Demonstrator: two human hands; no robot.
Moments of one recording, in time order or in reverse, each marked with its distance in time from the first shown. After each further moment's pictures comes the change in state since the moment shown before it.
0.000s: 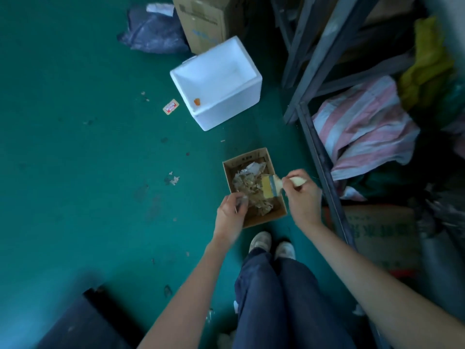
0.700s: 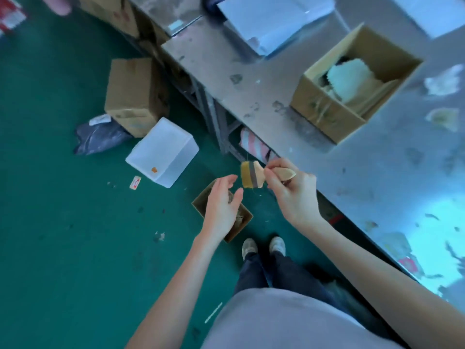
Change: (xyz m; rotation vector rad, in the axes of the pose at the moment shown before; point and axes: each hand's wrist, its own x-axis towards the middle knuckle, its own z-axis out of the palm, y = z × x) left_hand -0.156 0.239 -0.067 0.171 -0.243 0.586; right_hand -0.159 -0.198 -0.207 -0.014 0.424 -0.171
